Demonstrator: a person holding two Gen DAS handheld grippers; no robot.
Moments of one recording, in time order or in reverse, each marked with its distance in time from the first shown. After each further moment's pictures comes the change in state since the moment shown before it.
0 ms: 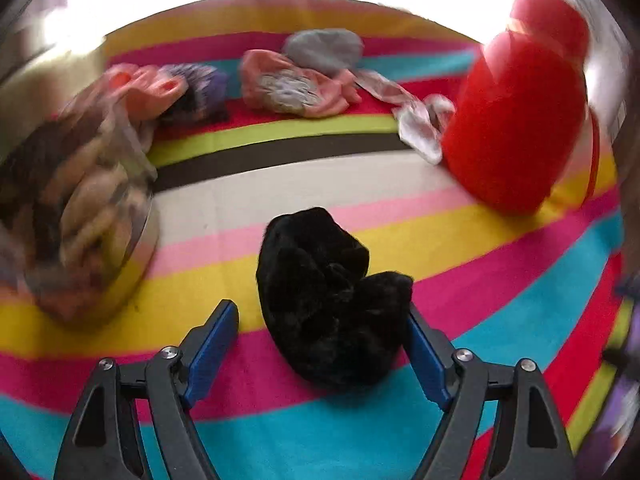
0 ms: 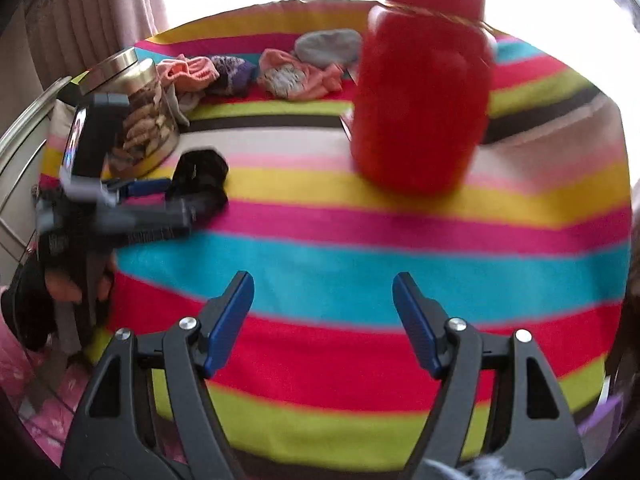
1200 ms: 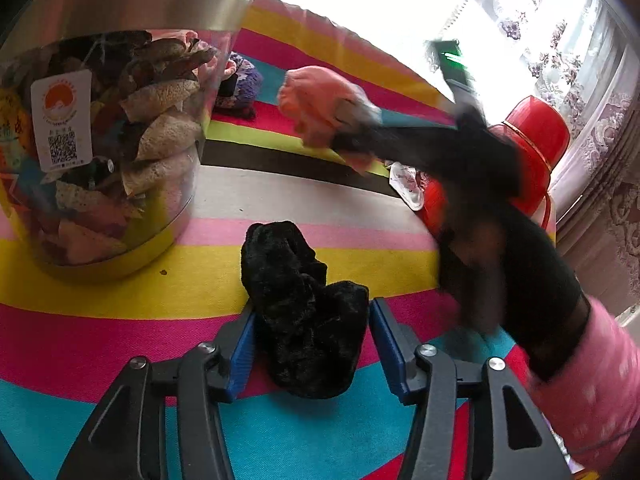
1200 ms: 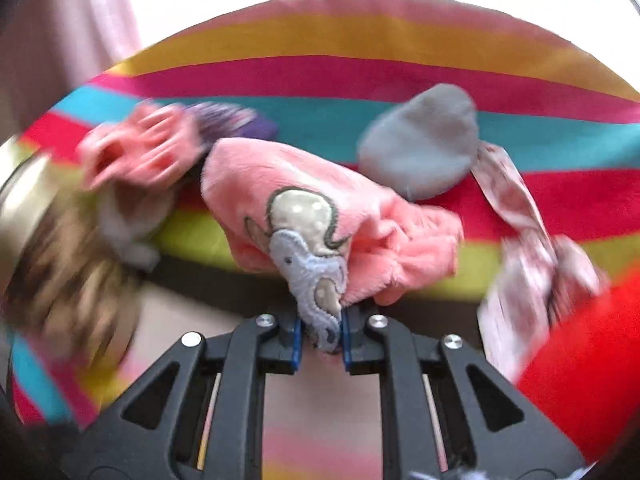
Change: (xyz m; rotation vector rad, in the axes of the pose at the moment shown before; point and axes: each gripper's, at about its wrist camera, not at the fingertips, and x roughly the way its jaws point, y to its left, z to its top) left arm -0.013 0.072 -0.016 -0.286 -0.110 -0.302; right arm 0.157 0.058 0.145 -0.024 -0.052 0.119
